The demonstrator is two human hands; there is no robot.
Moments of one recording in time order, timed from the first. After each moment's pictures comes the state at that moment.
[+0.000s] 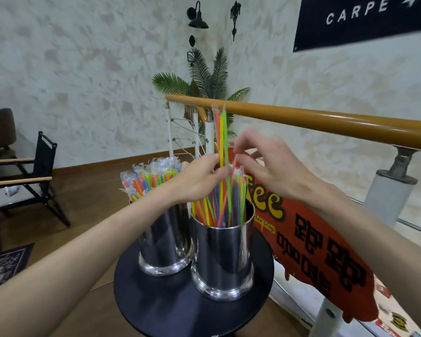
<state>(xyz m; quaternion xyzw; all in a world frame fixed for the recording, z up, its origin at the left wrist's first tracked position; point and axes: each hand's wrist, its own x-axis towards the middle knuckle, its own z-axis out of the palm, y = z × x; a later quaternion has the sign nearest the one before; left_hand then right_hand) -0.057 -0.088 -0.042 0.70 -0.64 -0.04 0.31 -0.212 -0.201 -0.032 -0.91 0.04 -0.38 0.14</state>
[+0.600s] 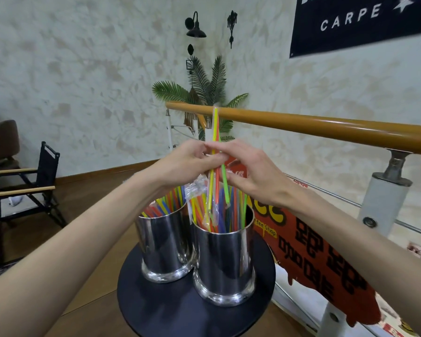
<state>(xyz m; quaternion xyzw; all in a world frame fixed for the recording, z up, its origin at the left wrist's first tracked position) -0.049 -0.067 -0.009 0.60 -0.64 -0.17 0.44 -0.198 -0.192 -0.034 -0.92 -0.03 -0.38 0.13</state>
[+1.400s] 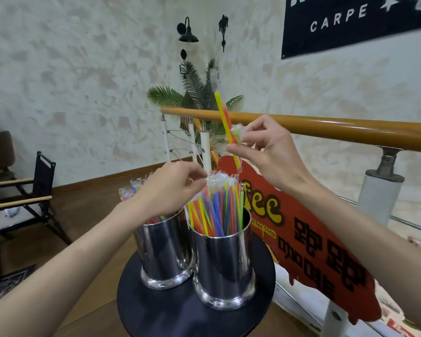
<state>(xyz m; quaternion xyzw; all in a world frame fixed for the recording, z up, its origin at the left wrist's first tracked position) -0.035 -0.056 -0.029 0.73 -0.63 0.09 0.26 -0.213 -0.195 -0.012 -0.82 0.07 -0.53 0.22</state>
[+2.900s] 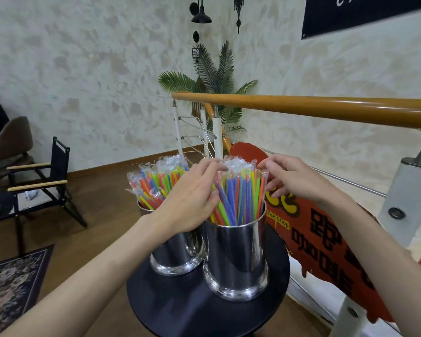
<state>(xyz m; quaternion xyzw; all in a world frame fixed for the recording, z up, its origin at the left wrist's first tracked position) -0.032 -0.068 -0.093 0.67 -0.68 0.16 0.24 -0.219 -0.231 -0.073 -0.84 0.28 -0.28 0.38</state>
